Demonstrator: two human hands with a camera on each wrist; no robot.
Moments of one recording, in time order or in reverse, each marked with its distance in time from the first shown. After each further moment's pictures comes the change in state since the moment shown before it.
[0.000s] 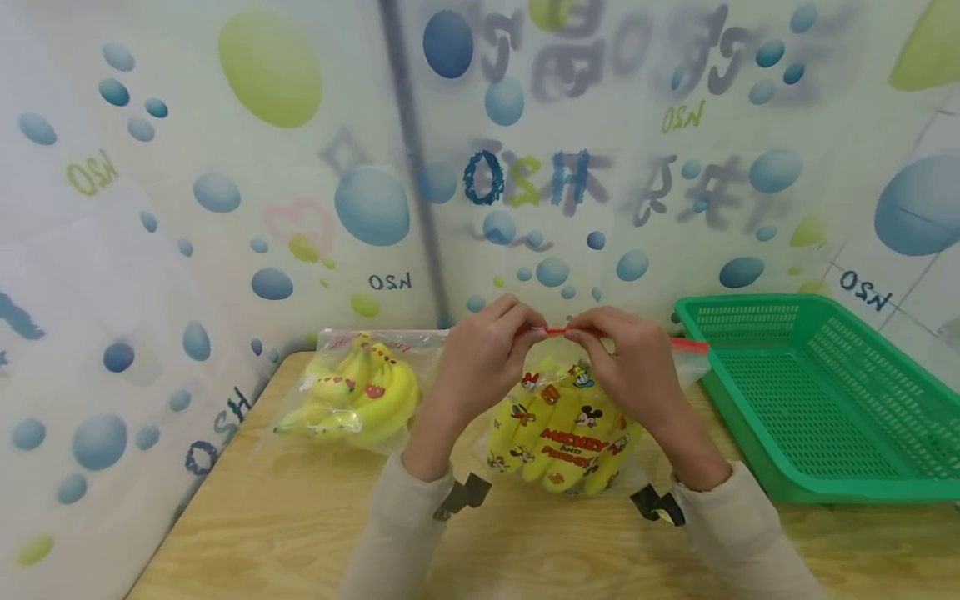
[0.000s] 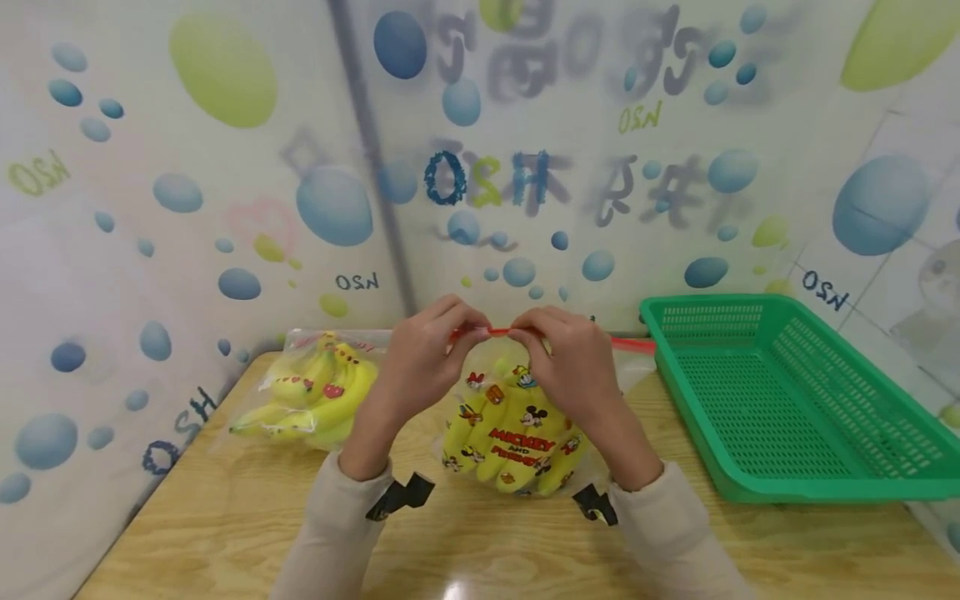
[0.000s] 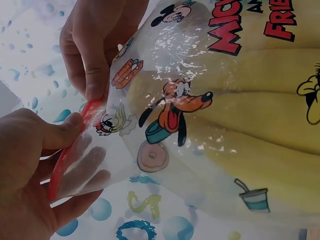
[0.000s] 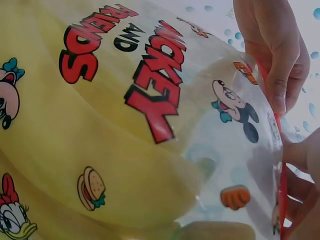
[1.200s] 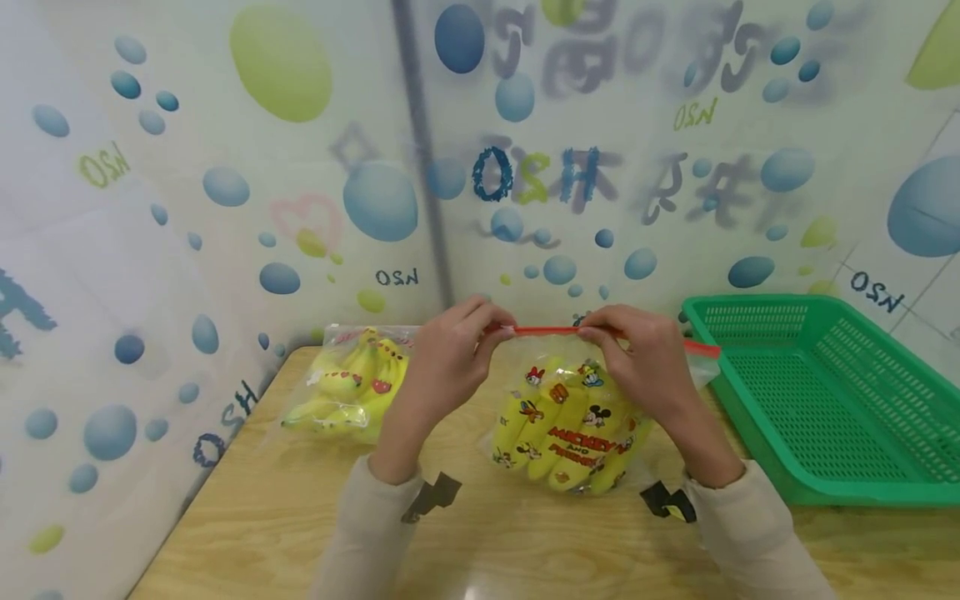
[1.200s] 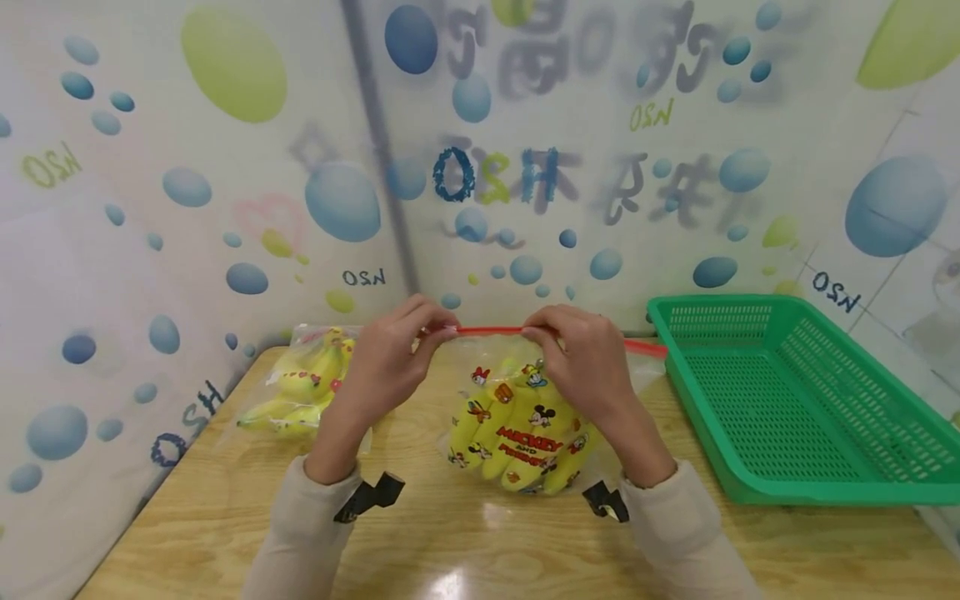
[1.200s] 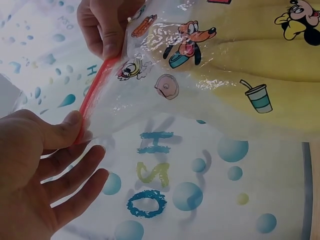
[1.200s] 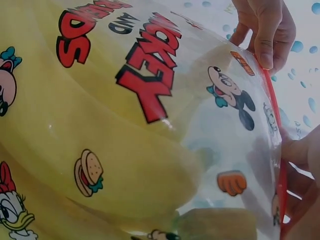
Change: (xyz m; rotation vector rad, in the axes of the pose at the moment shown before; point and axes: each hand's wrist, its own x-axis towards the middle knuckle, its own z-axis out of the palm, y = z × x) left_hand -0.020 -0.020 -0.028 -0.004 0.012 -0.062; right_hand 0.001 0.004 -0.001 0.046 -0.017 0.037
